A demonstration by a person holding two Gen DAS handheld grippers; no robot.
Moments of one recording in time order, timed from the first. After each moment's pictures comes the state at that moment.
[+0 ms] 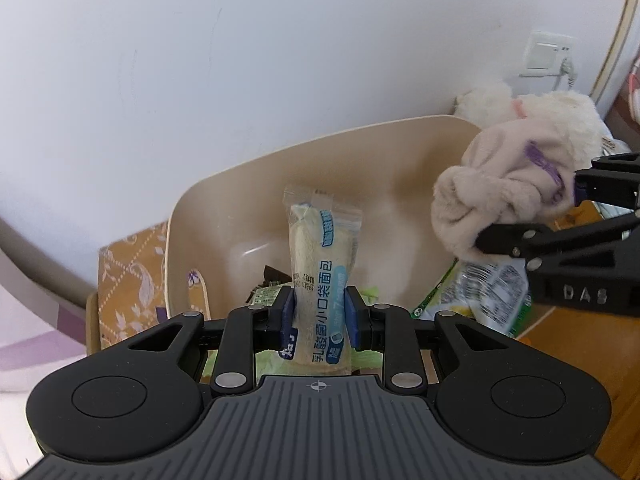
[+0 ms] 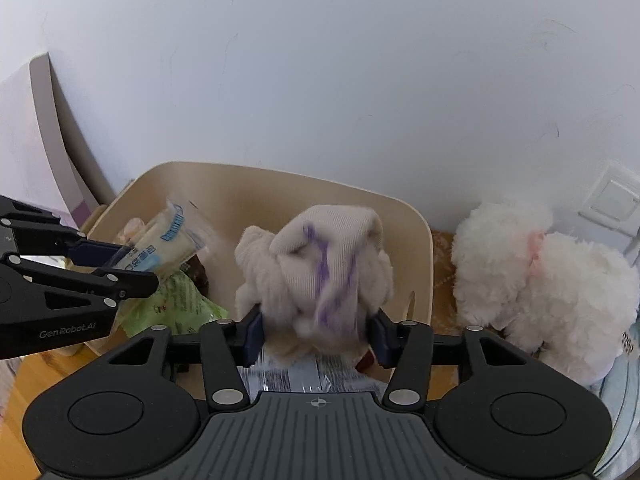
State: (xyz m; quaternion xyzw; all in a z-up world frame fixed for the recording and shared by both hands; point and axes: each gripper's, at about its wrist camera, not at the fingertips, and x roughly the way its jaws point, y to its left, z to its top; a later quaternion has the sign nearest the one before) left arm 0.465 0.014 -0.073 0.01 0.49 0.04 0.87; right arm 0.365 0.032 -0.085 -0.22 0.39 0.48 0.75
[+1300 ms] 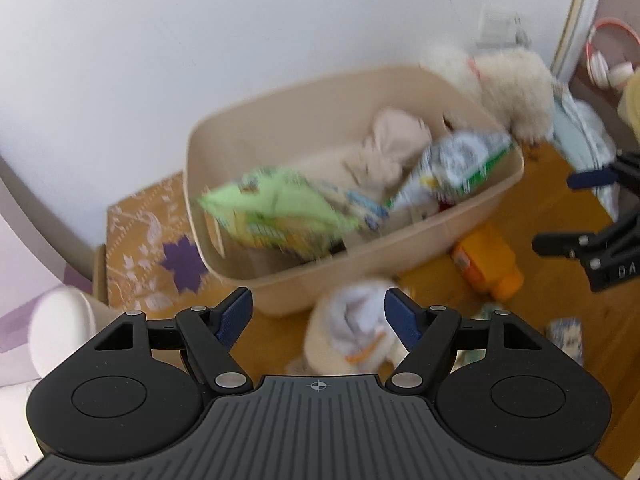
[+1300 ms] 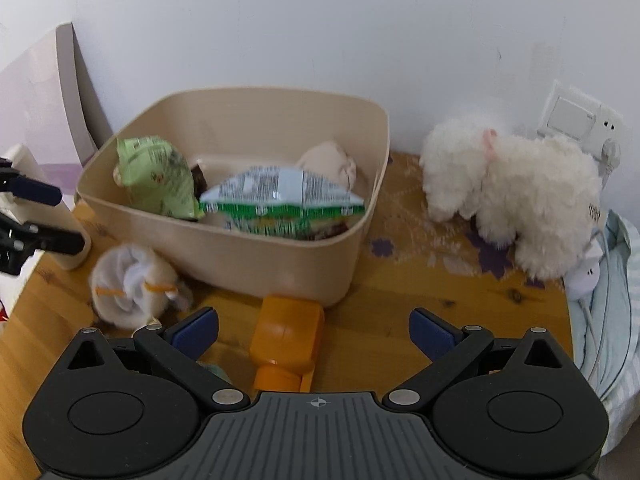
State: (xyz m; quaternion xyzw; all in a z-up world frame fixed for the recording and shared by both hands) left arm 0.363 0.006 -0.078 0.00 0.48 0.04 0.87; right arm 0.321 -0.080 -0.125 -0.21 0.41 0.47 0.75
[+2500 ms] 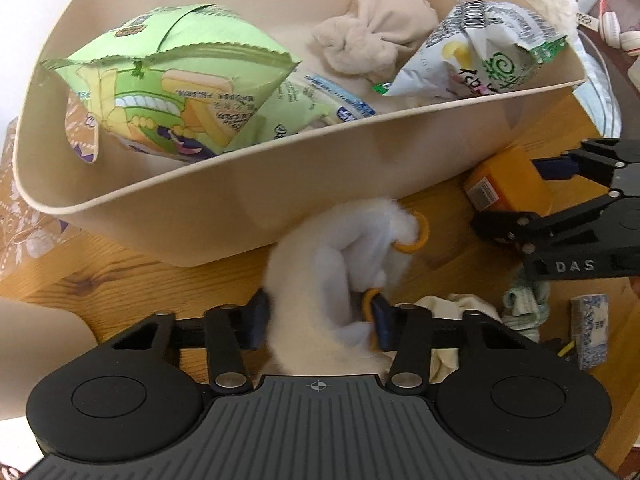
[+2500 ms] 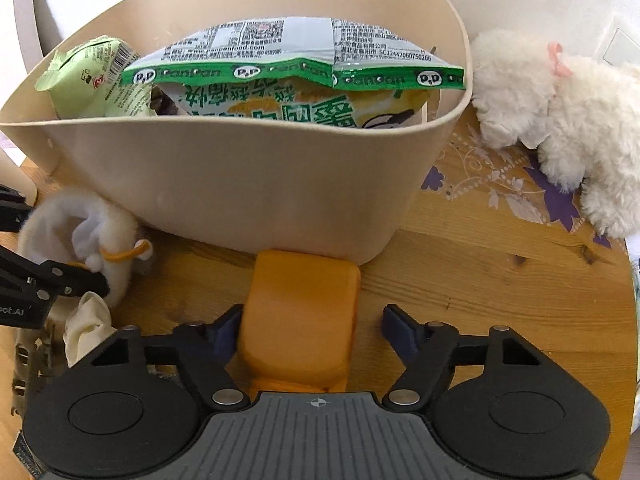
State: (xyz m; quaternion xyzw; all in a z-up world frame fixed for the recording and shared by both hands) left arm 0.406 0.010 -0.187 -0.09 0.56 0.01 0.82; right arm 0.320 -0.026 -0.204 -0.26 0.47 0.45 0.72
